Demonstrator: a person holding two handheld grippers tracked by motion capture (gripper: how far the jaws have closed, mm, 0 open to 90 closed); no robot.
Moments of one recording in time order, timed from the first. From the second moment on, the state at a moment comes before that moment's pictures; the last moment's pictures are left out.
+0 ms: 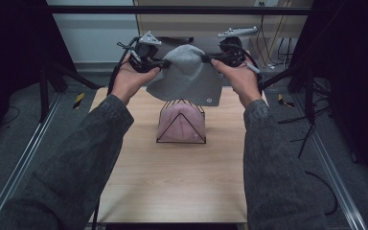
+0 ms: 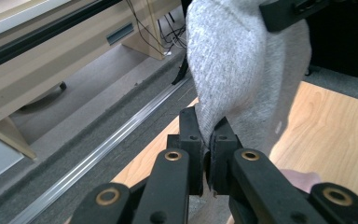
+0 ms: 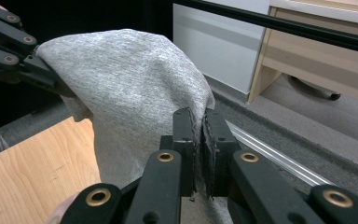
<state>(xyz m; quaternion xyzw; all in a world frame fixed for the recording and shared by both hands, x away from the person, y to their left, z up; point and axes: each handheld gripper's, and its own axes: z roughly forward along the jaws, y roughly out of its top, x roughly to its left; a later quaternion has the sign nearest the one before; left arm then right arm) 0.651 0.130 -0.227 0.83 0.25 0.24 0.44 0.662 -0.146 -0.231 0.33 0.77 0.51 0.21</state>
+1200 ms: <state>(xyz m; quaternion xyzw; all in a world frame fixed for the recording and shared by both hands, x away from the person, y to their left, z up) 0.650 0.141 -0.256 0.84 0.26 0.22 0.43 0.658 -0.133 -0.258 0.32 0.79 0.49 0.20</state>
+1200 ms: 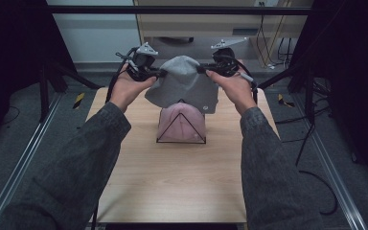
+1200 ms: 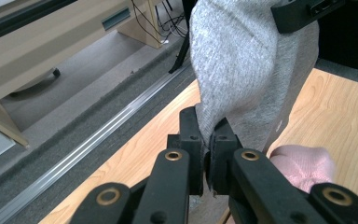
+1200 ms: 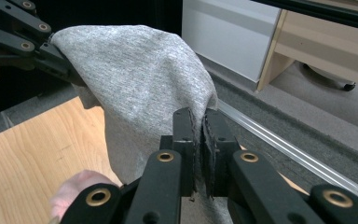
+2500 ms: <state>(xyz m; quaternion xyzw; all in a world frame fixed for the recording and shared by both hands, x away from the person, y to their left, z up) 0.644 0.146 -0.304 0.85 0.27 0.19 0.41 0.653 -0.123 -0.307 0.32 0.82 0.45 0.17</state>
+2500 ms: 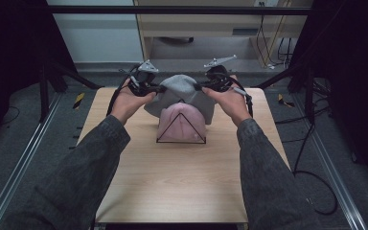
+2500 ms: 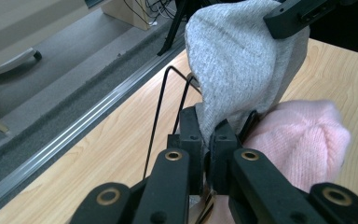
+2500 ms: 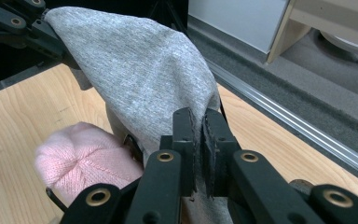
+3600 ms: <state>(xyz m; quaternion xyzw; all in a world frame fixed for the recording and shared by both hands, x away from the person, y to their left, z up) 0.645 0.153 -0.338 0.85 0.29 0.18 0.39 0.651 -0.115 -0.336 0.33 0.82 0.43 0.16</state>
